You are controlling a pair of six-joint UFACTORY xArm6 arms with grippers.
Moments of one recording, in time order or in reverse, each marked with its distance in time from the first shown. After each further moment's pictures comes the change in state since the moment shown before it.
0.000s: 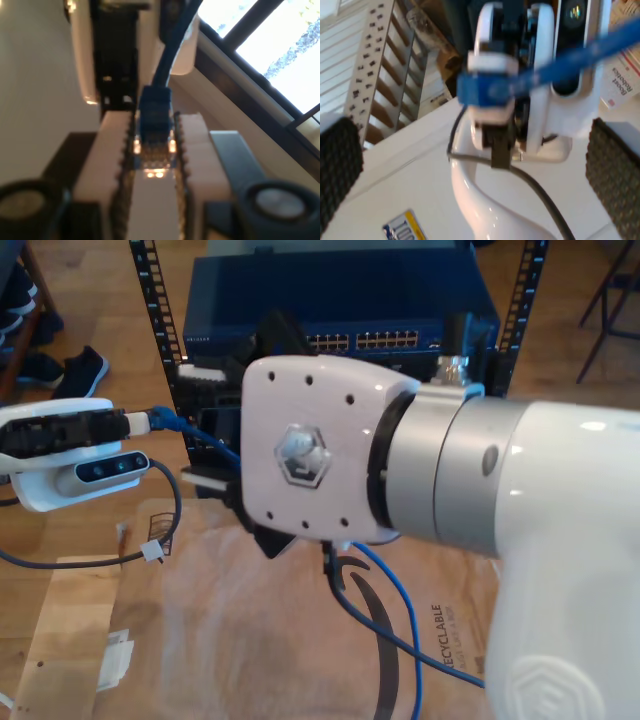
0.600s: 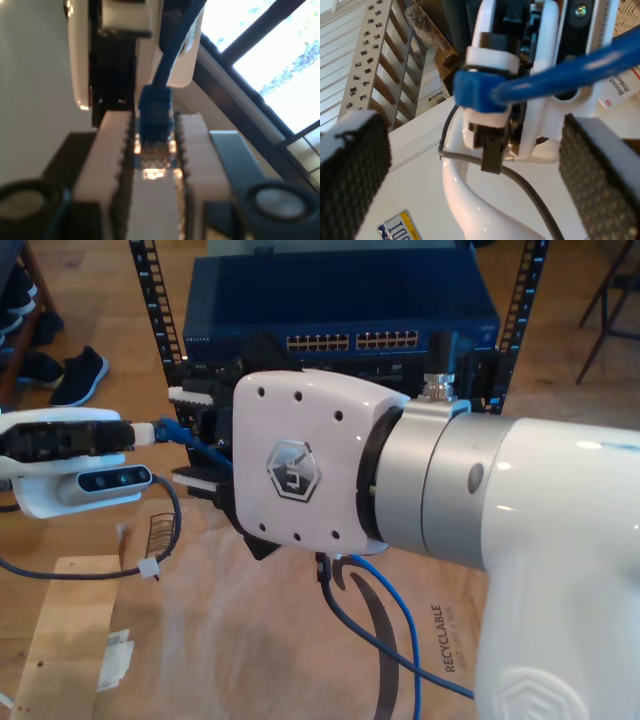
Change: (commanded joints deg) left arm -0.5 0.0 0.4 2.5 0.8 -2.5; right arm 0.0 0.8 0.6 0.1 -0.9 0.0
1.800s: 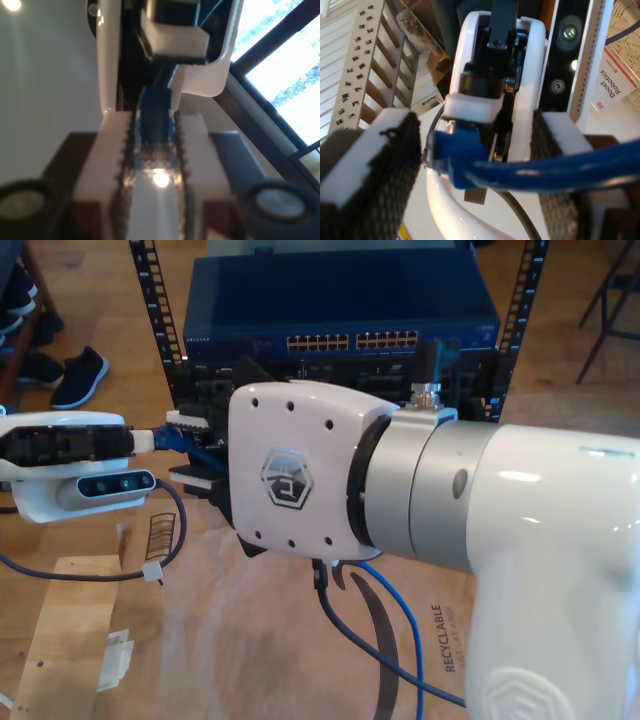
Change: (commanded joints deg) left arm -0.6 -0.4 -0.1 0.1 1.2 -0.1; right arm 0.0 0.8 0.2 0.1 0.1 0.4
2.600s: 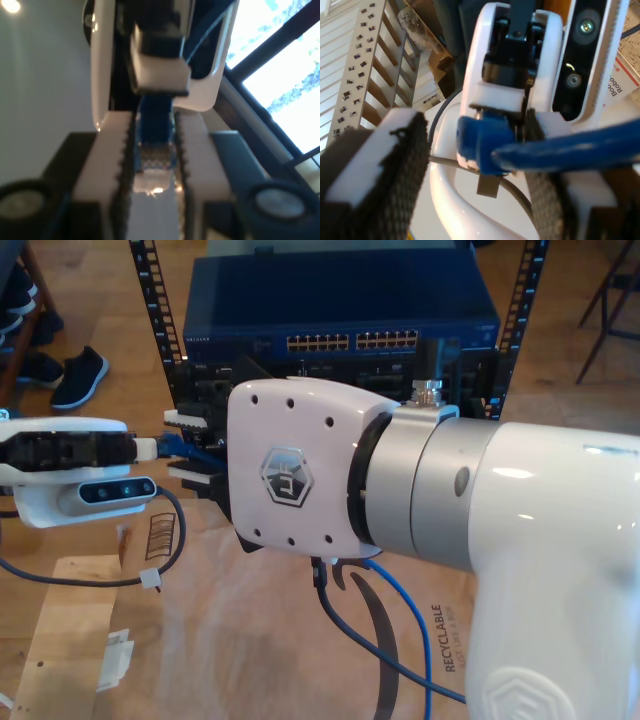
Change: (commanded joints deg) left arm -0.2 0.1 0.1 1.6 -0.2 0.1; right arm 0.2 -0.1 -0.2 0.0 0.0 -0.1
